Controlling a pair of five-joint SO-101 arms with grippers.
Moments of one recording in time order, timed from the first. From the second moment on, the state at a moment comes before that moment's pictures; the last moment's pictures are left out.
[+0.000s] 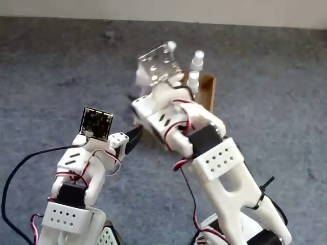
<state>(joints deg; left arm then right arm) 3.0 -80.6 79.1 35.5 -0.7 -36.0 -31.1 21.2 45.6 4.2</state>
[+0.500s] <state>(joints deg) -8.3 -82.2 79.3 35.5 0.8 -33.0 -26.4 37.5 21.7 5.4</state>
